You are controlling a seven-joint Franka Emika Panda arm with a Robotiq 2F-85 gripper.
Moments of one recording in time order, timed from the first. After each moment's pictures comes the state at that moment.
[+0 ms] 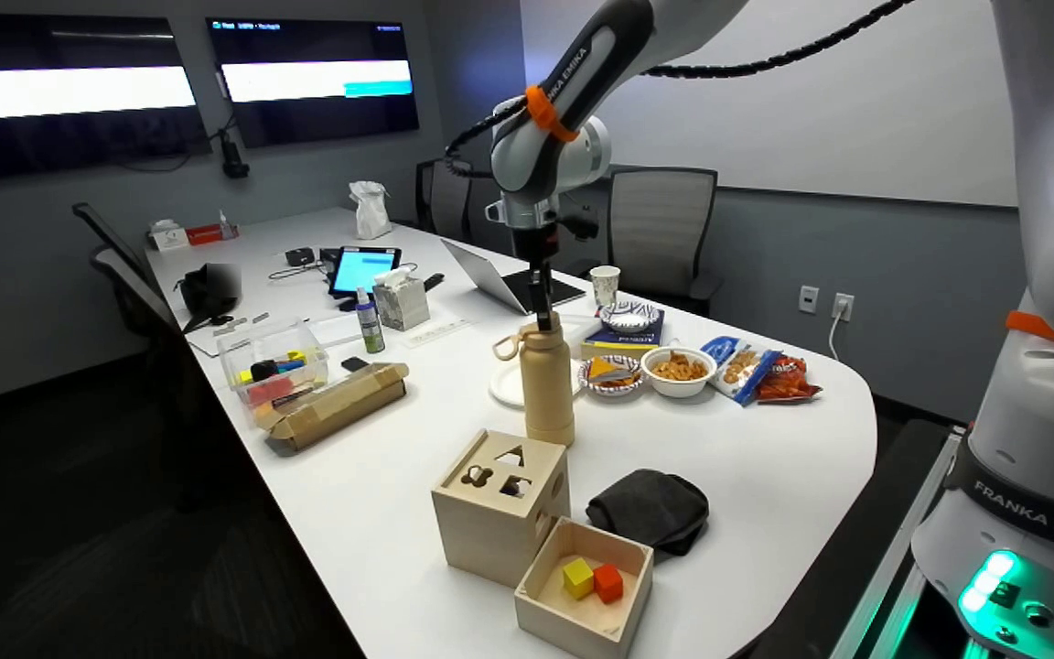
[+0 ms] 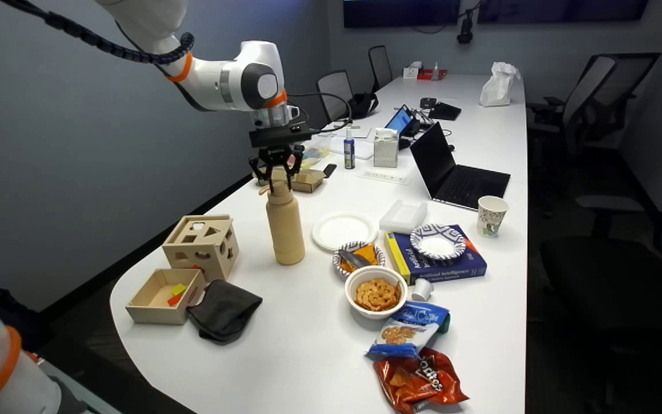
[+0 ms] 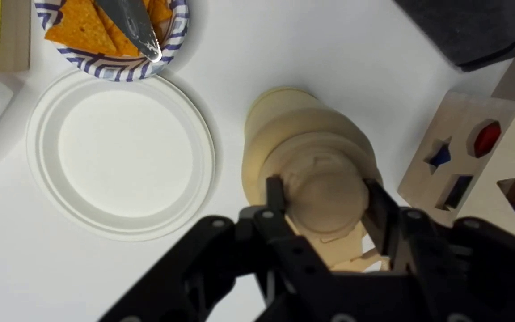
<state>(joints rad) 0.00 0.36 0.08 -1.96 -0.09 2.29 -0.66</state>
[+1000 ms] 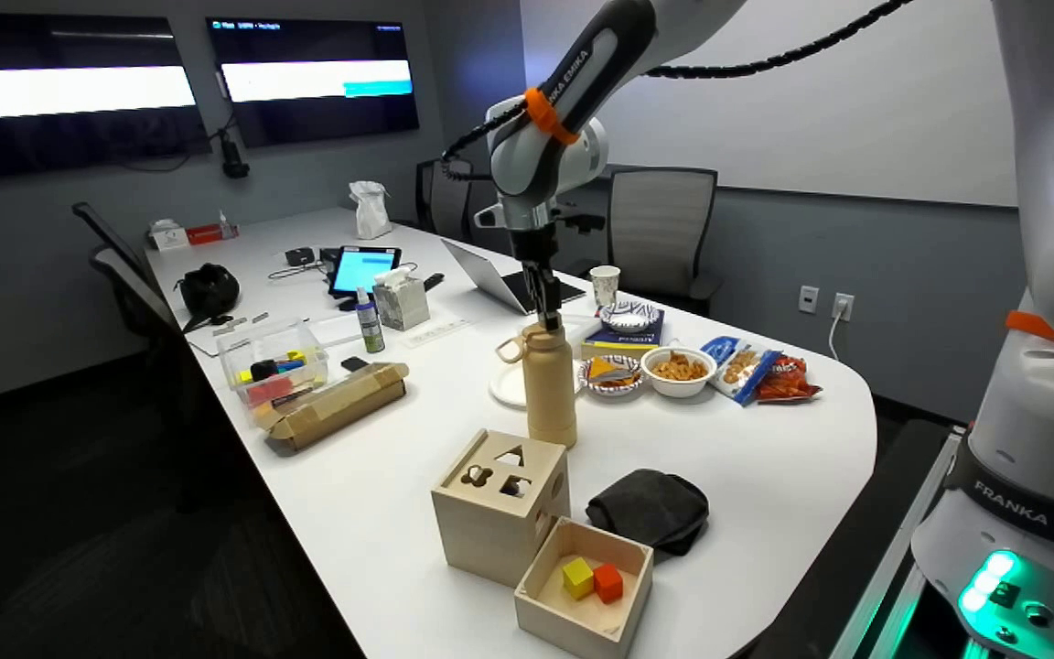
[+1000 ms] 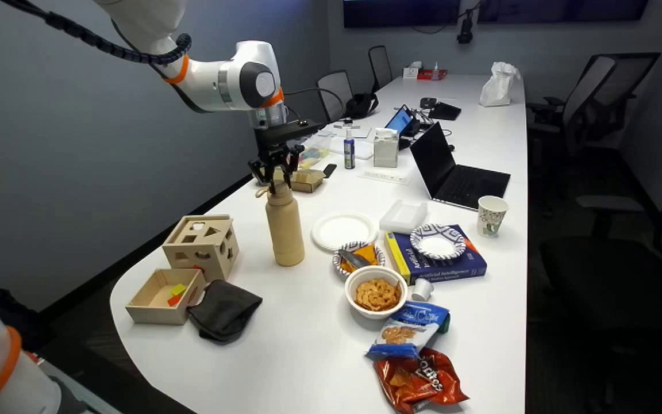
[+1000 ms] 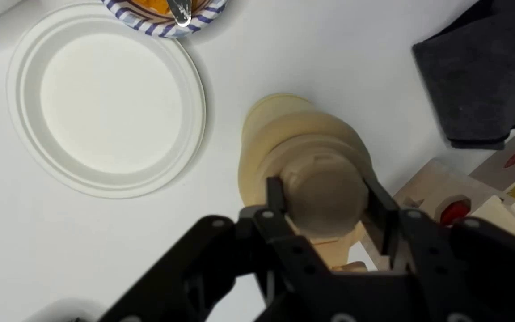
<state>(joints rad) 0.00 0.36 0.09 -1.95 -0.14 2.27 -0.98</state>
